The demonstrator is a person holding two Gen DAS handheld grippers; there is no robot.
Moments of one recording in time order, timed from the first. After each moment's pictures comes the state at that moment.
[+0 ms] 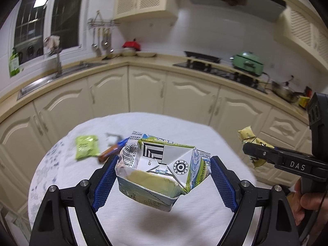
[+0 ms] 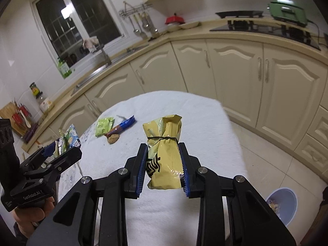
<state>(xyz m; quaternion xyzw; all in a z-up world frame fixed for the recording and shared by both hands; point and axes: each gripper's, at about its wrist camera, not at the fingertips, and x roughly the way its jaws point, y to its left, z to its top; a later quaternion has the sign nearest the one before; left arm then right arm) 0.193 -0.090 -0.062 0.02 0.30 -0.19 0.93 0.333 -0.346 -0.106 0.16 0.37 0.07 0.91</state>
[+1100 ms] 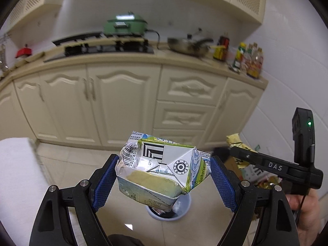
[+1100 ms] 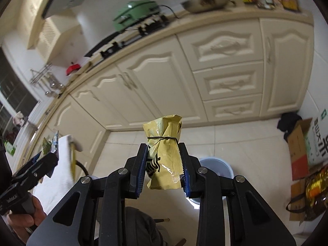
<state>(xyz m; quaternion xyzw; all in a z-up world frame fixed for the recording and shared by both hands) 0.234 -0.398 -0.127 0.10 0.35 -0.47 0.80 0.123 -0.646 -0.147 0.31 0.33 -0.23 0.86</state>
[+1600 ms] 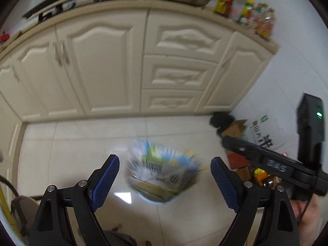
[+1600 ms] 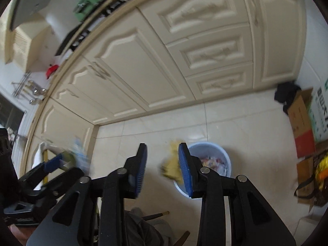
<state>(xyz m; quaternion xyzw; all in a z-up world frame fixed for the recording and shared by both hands) 0.340 -0.588 -0.217 0.18 0.47 -0.45 0.74 0.130 -0.713 -0.238 0.38 0.38 -0.25 0.80</state>
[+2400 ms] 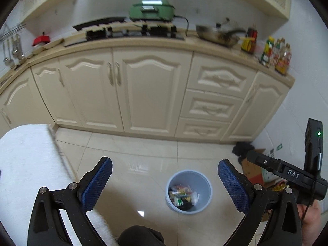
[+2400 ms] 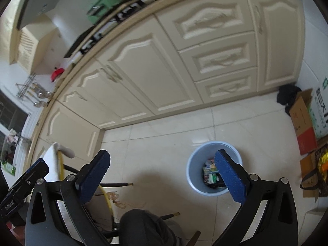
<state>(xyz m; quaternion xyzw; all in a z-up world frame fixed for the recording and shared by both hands) 0.302 -0.439 -0.133 0.11 0.38 -0.39 0.83 0.157 -0.637 -0.175 0.36 0.35 -0.24 0.83</state>
